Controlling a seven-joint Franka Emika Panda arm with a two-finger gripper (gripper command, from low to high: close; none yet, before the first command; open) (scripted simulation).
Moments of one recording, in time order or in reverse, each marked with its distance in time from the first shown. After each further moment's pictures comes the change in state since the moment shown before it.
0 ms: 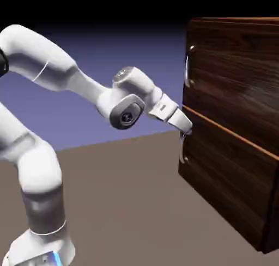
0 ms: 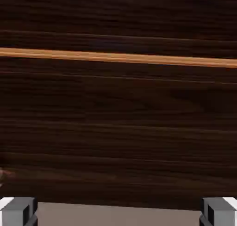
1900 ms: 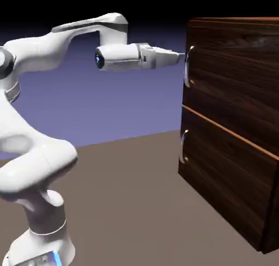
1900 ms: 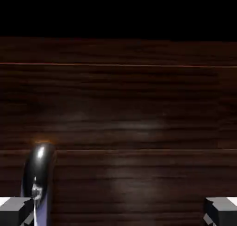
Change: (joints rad) arm -0.959 -0.349 1.087 0.696 2.479 0.074 -1.659
